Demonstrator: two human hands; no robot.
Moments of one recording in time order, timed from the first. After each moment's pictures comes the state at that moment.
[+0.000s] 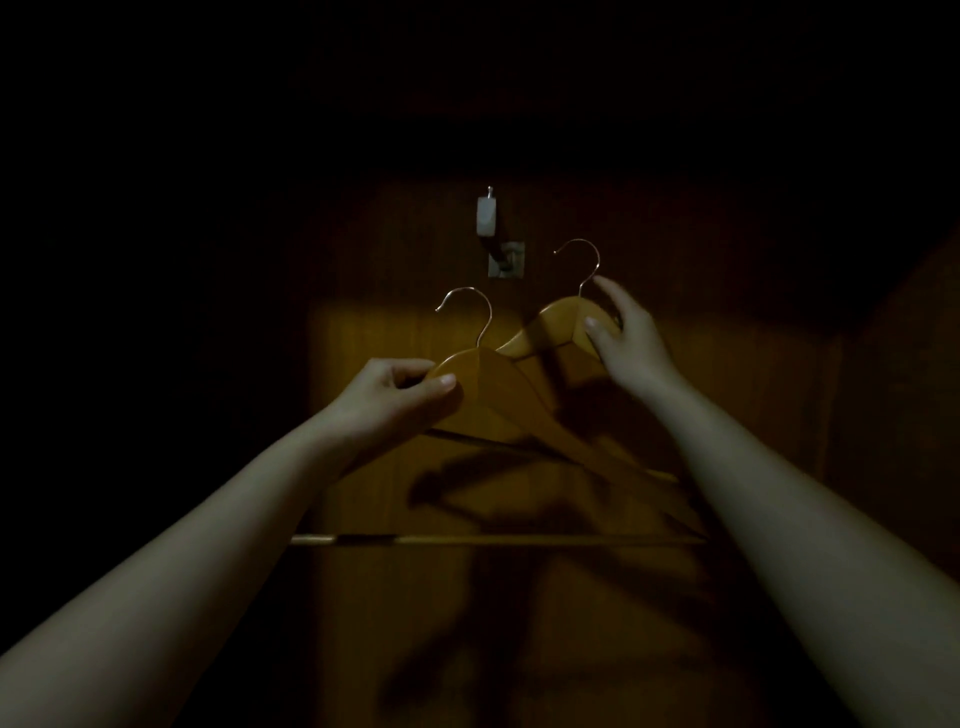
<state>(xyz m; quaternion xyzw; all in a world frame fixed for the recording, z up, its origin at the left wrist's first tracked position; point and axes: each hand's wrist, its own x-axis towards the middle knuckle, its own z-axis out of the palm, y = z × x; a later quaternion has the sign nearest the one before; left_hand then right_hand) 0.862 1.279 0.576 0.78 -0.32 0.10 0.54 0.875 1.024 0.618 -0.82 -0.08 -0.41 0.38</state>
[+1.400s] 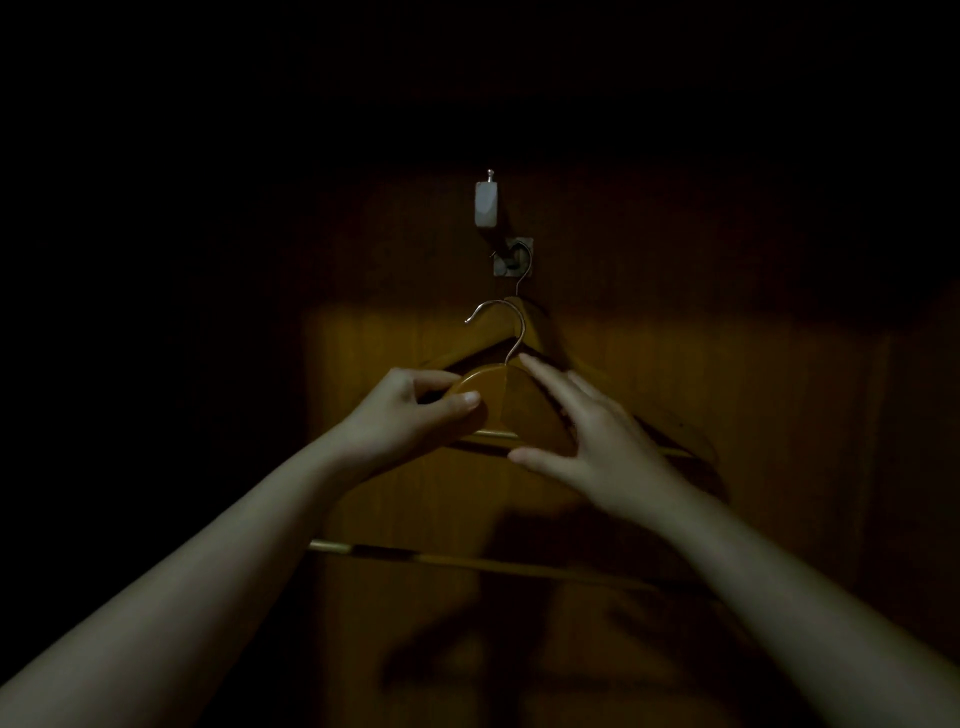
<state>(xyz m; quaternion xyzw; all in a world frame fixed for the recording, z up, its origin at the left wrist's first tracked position) 0.895 1.264 0.574 0.76 -0.38 0.07 0.53 0.835 1.063 0.564 -0.91 -0.21 -0.29 0.21</state>
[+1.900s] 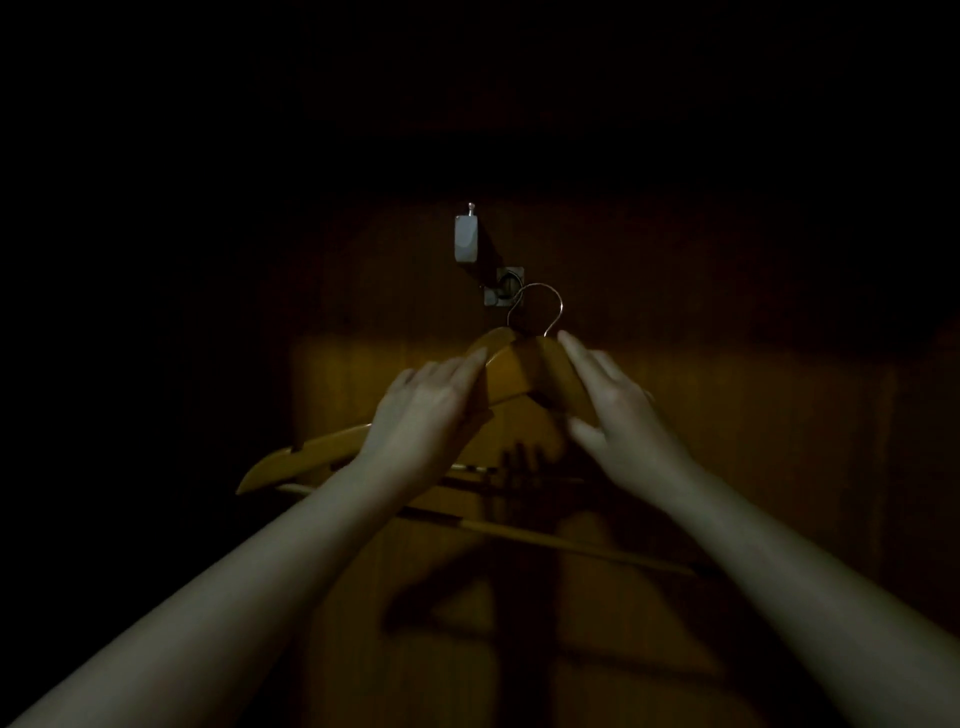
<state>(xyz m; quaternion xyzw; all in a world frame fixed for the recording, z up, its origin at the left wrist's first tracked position) 0.915 1.227 0.586 0.84 -0.30 0.44 0.10 0.876 1.031 0.593 -0.89 -0.18 -0.39 0.16</state>
